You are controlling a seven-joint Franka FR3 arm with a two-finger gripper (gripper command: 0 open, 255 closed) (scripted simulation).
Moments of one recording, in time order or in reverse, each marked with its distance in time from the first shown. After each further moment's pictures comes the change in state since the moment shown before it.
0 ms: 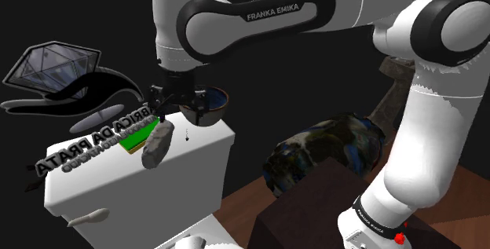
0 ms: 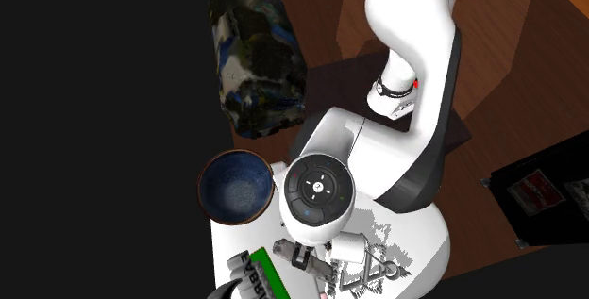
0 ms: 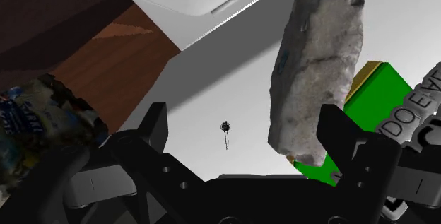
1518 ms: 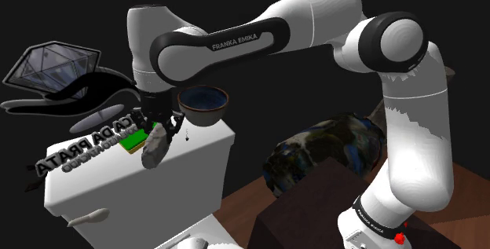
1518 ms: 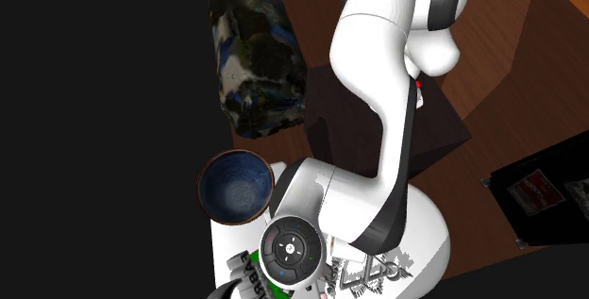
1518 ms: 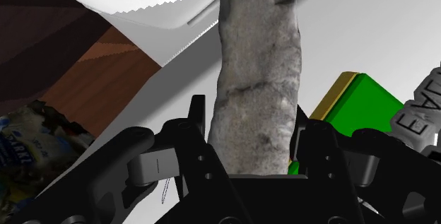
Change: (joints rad) arm 0.141 0.257 -0.065 0.184 -0.122 0.022 0.162
